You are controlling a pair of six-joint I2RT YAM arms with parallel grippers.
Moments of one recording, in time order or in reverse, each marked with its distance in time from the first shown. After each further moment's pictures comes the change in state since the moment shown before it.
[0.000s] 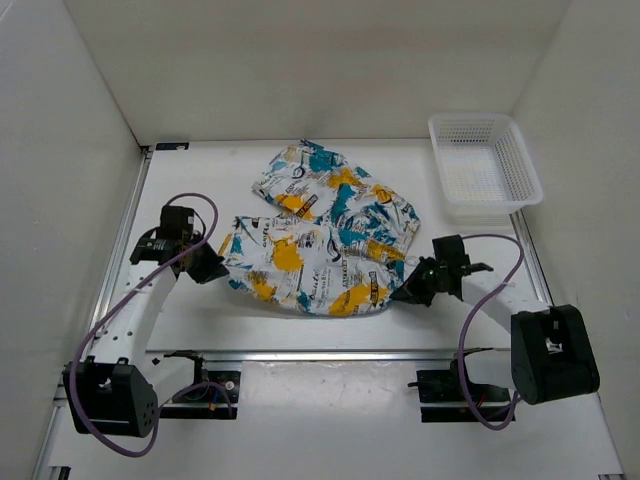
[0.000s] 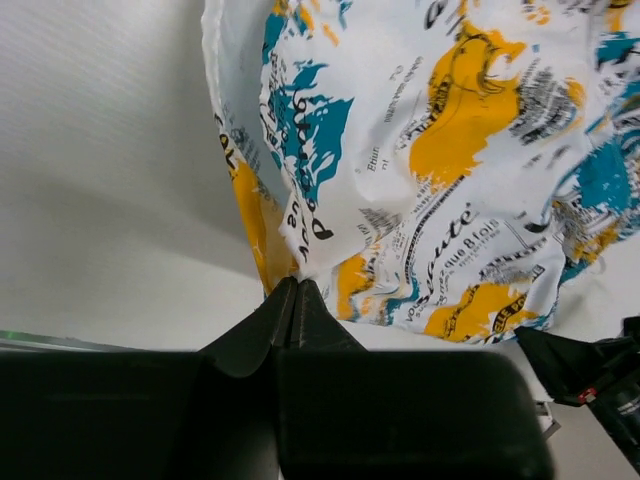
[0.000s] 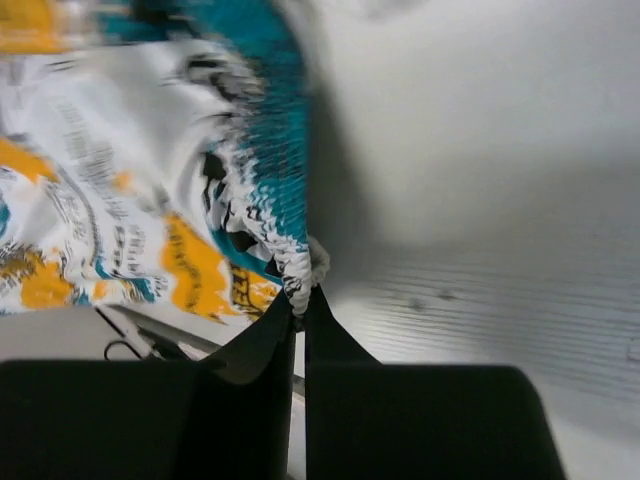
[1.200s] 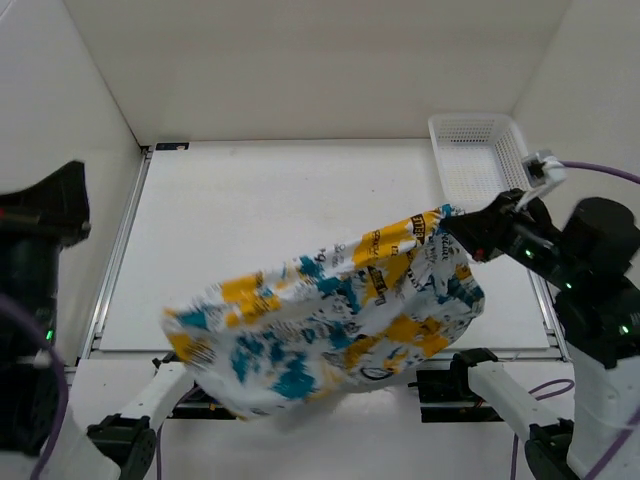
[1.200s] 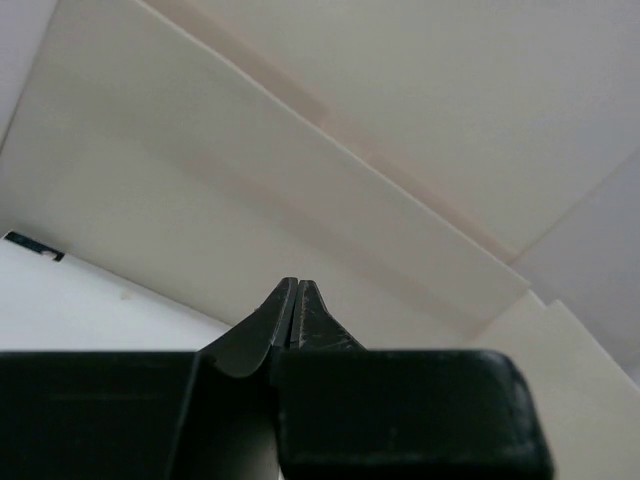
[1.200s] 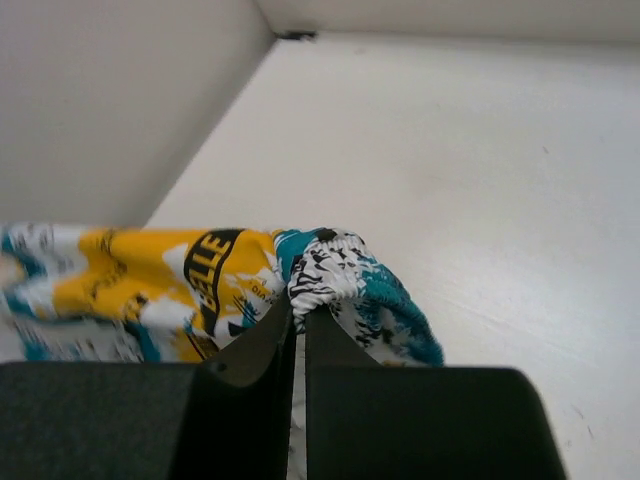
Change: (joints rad) left arm -0.011 -0.209 1.252 -0.072 -0.292 0.126; right arm 0.010 -0.443 1.168 -0.683 -0.058 -0.563
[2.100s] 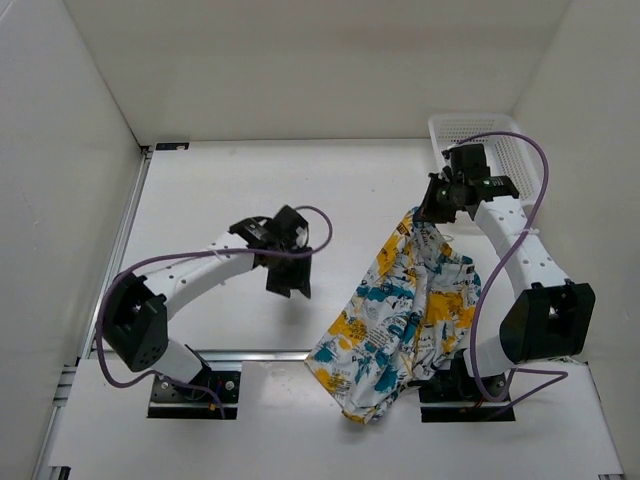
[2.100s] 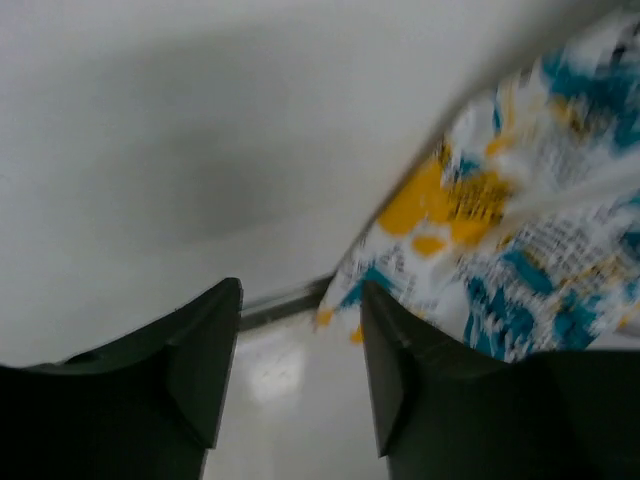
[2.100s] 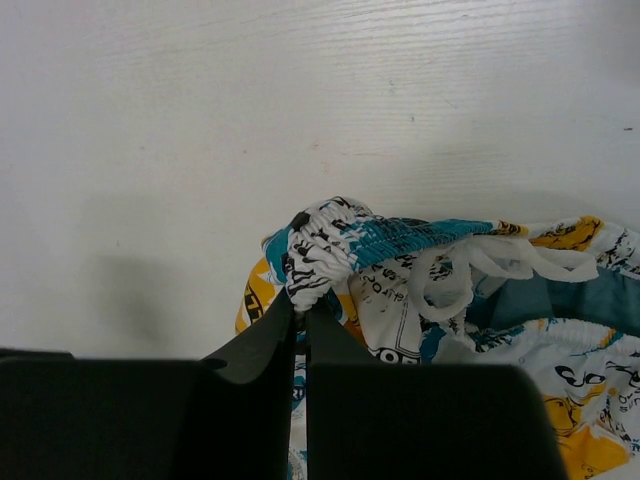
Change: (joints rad) left arm -0.598 0.618 -0.961 0.077 0.299 0.028; right arm -0.059 0.649 -0.306 0.200 0.269 0.072
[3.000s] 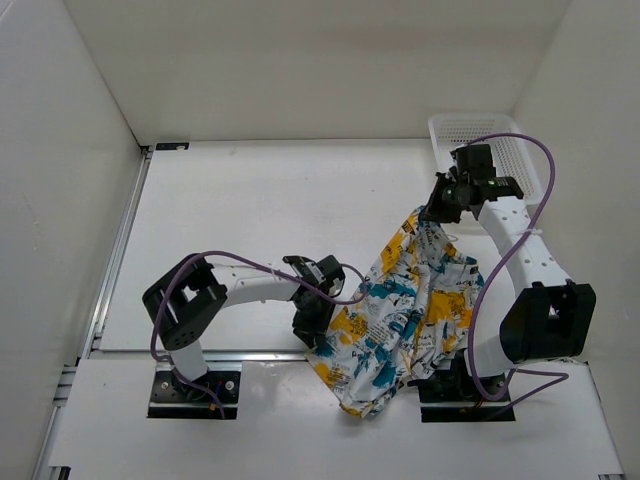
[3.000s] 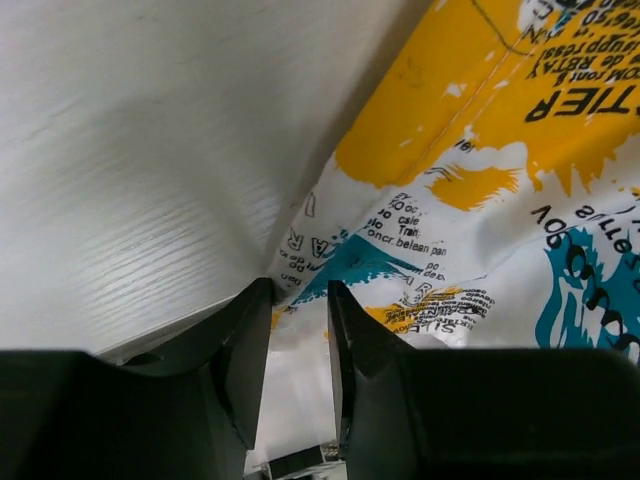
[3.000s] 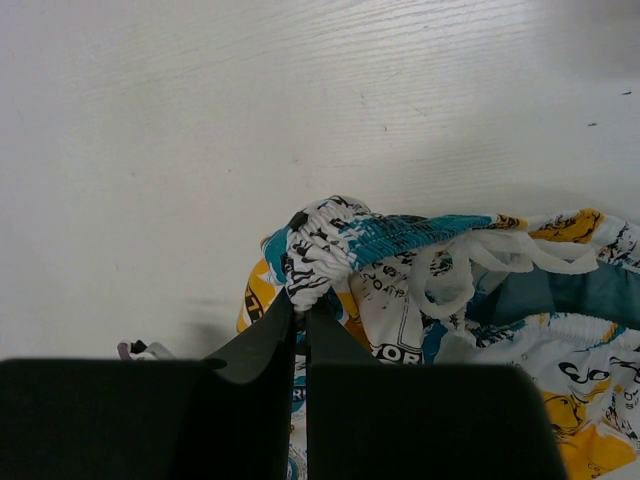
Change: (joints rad) left arm -0.327 0.244 -0.151 0.131 0.148 -0.071; right arm -0.045 -0.002 -0.010 0.011 0.014 0.028
